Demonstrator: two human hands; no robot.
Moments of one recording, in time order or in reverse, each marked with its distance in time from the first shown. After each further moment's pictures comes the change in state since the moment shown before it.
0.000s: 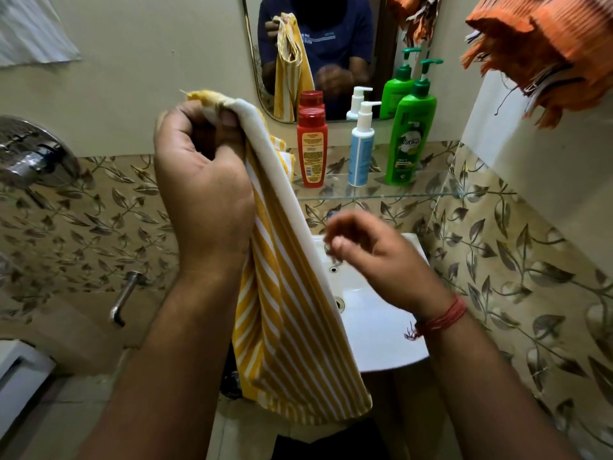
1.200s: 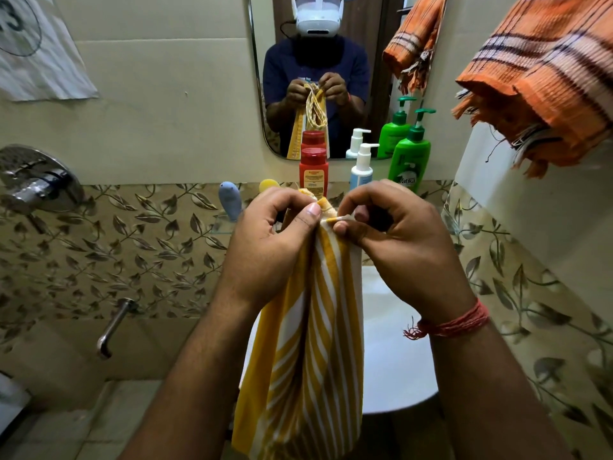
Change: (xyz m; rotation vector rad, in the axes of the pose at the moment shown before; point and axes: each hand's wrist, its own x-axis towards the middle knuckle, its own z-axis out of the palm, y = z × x) left_hand -0.013 -0.011 0.008 0.178 -0.589 -0.131; right_hand 0.023 -0.070 -0.022 -0.225 0.311 -0.301
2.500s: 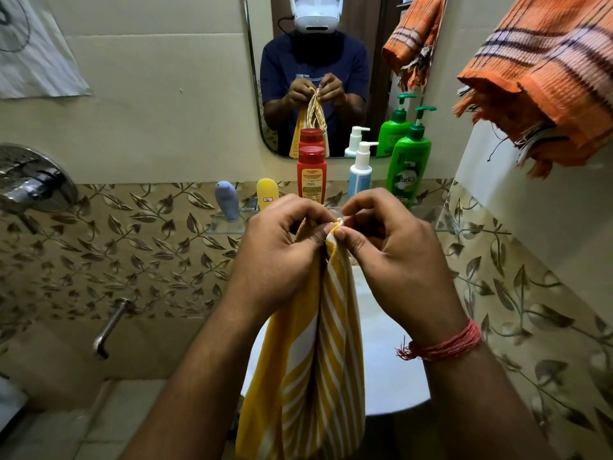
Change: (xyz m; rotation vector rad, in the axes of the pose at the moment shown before) left_hand 0.004 -0.003 0.010 0.145 -0.077 0.089; right_hand -0.011 0.004 0.011 -0.100 0.077 0.085
